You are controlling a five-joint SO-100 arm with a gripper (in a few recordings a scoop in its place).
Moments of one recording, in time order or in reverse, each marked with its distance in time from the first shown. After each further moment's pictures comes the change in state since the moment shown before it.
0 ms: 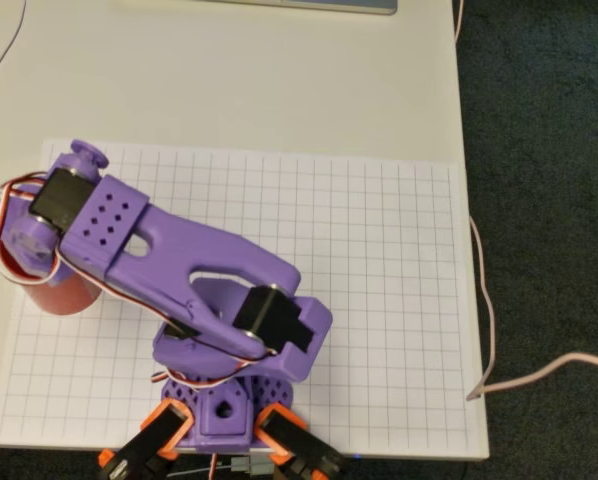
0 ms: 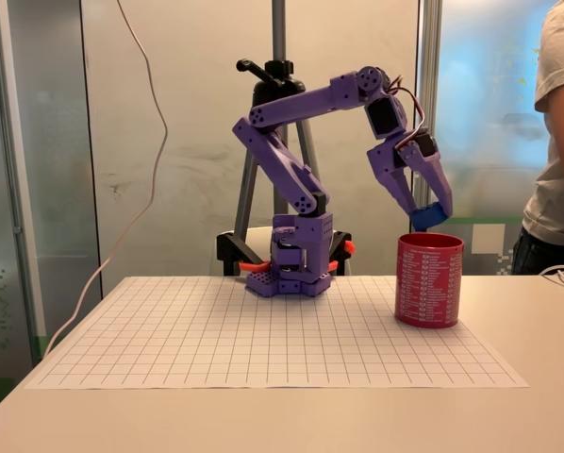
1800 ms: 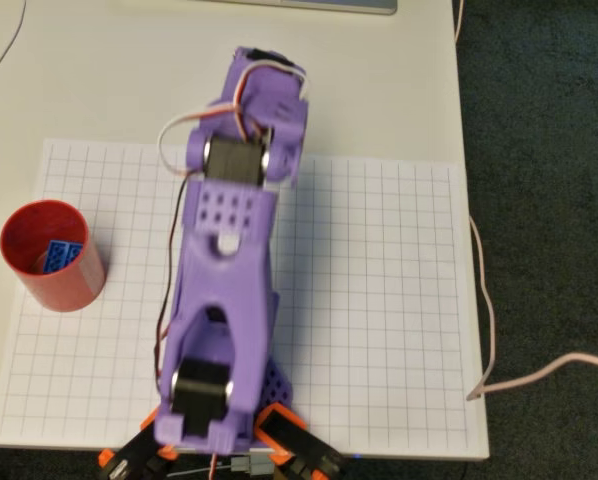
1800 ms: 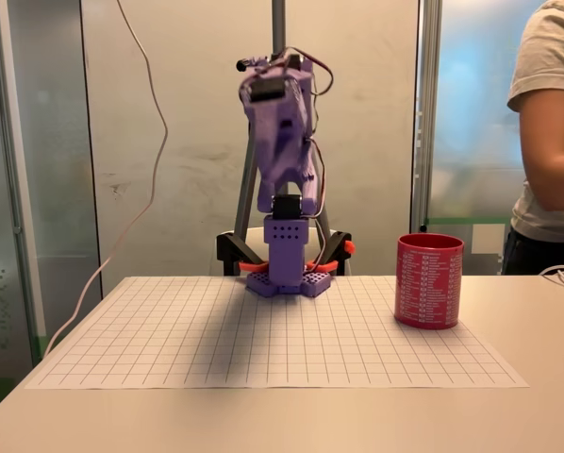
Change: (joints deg) arm 75.2 19.6 -1.1 -16.2 -13.1
